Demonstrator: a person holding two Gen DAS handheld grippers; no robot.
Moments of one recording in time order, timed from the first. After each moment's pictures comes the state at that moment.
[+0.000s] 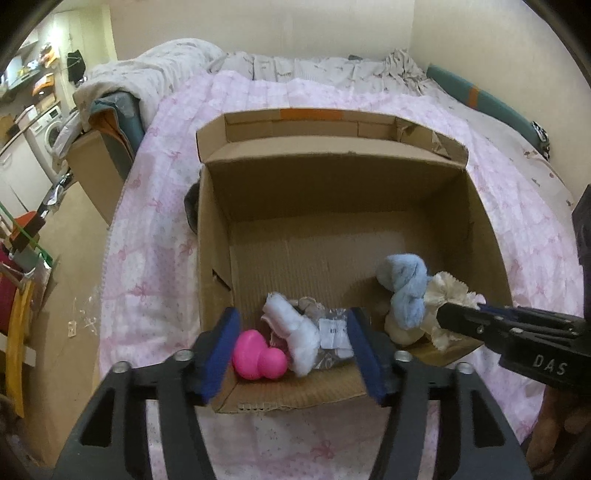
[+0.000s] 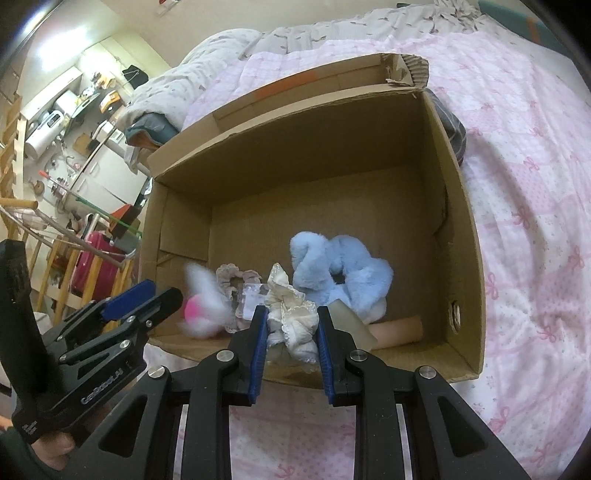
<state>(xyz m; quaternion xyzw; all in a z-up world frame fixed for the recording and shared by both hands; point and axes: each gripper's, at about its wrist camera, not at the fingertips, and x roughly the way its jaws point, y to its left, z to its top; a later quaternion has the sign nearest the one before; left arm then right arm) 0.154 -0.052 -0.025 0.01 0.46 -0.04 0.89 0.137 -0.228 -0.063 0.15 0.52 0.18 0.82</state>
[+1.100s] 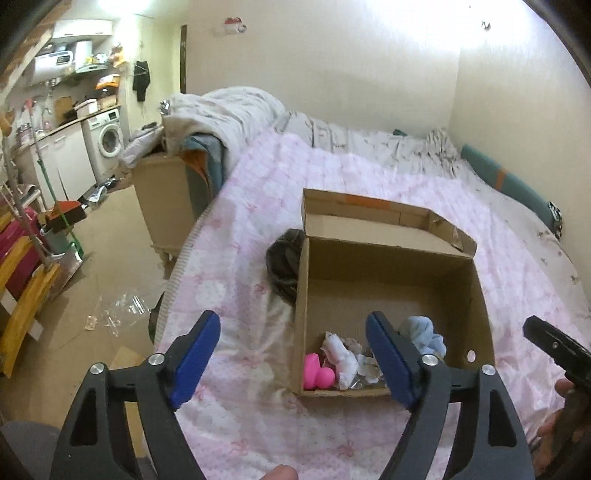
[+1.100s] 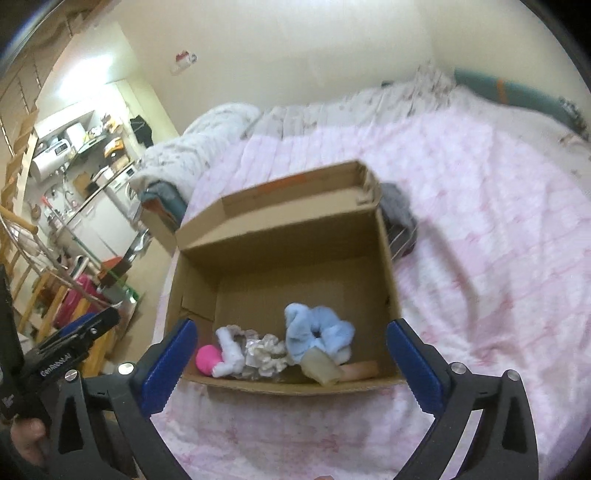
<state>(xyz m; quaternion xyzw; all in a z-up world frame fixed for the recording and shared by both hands) 0.079 0.014 0.051 -0.05 0.35 0.04 0.94 0.073 -0.259 0.019 0.12 0.37 0.12 0.91</state>
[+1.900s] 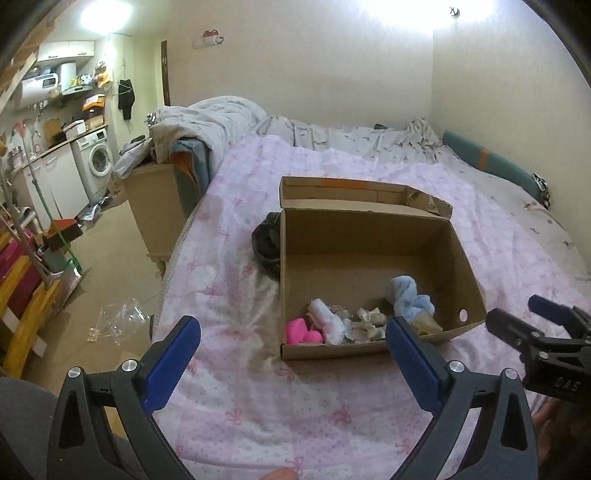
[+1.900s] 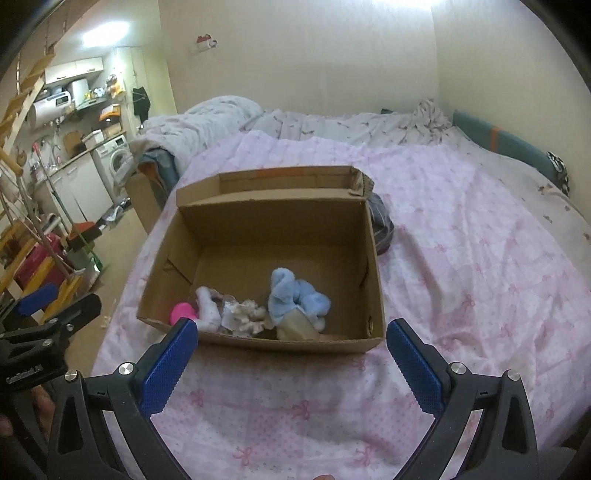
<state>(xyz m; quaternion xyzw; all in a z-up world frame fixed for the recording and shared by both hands) 0.036 -0.016 0.029 -0.02 0.34 0.02 0.94 0.029 -0.227 0.006 0.03 0.37 0.09 0.93</state>
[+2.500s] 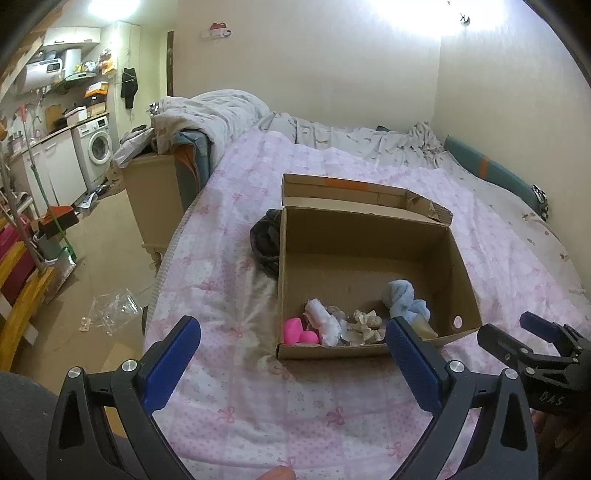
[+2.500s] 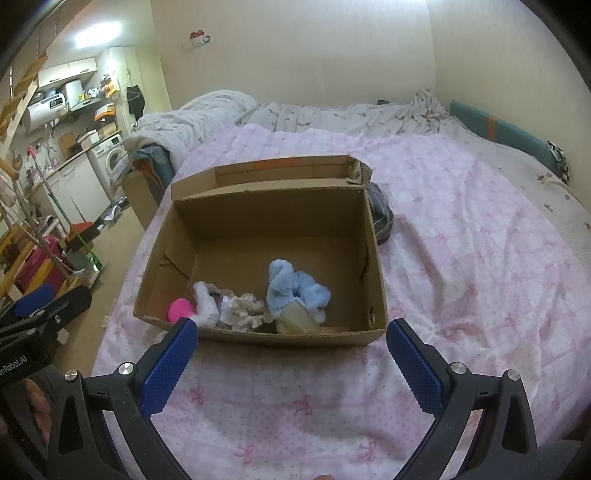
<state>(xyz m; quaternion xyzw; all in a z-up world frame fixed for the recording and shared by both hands) 0.038 -0.008 0.029 -0.04 0.34 0.02 0.94 0.033 -0.226 0.000 0.03 0.38 0.09 0.92</state>
